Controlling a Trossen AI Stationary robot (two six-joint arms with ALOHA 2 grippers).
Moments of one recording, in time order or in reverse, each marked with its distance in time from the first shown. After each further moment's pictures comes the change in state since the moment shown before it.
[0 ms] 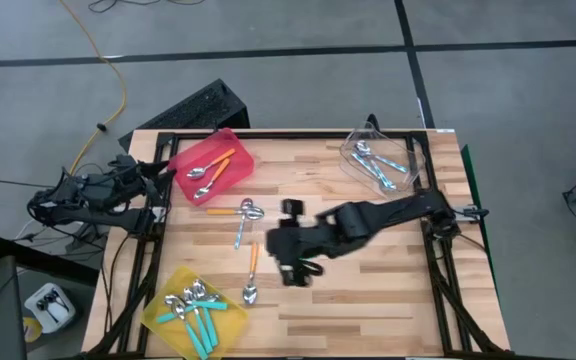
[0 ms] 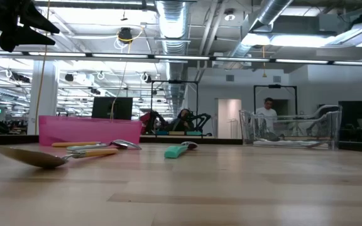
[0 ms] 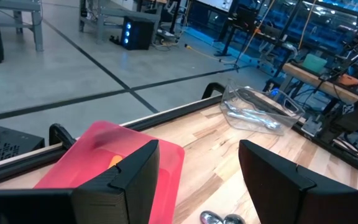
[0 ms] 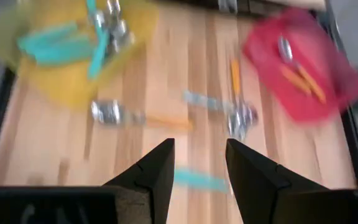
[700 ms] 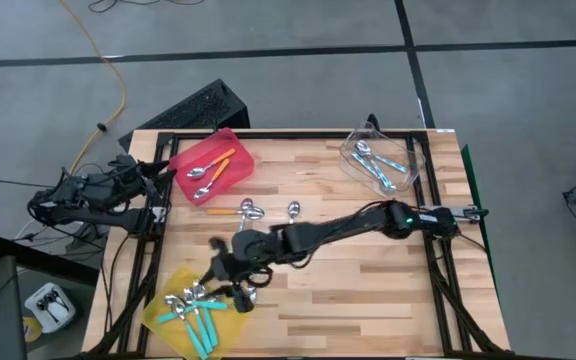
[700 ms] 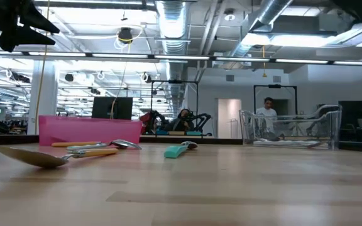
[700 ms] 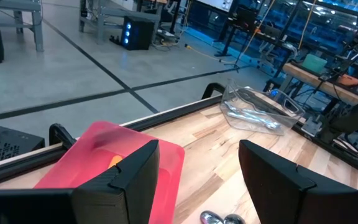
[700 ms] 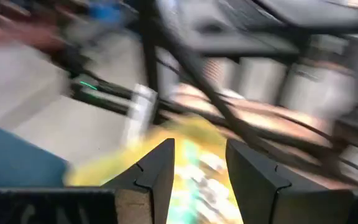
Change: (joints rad) left arm 0.000 0.000 0.000 0.000 0.000 0.000; right arm -0.099 0.308 0.000 0.906 -0.503 -0.213
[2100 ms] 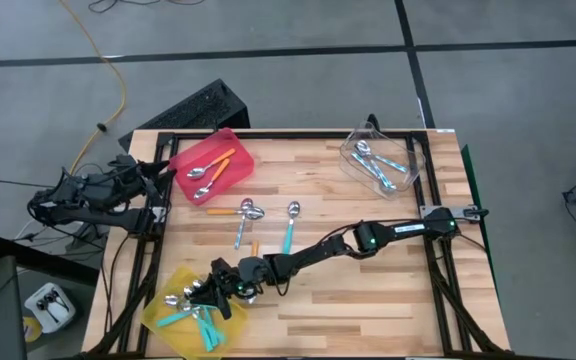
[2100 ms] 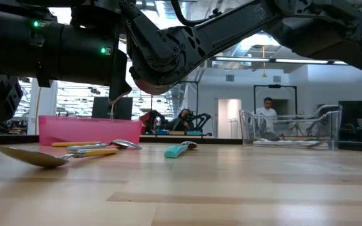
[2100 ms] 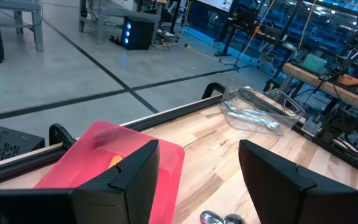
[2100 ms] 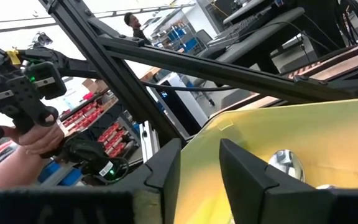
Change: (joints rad) left arm 0.000 0.000 0.000 0.000 0.000 0.000; right arm 0.009 0.508 -0.002 0.945 0.001 0.683
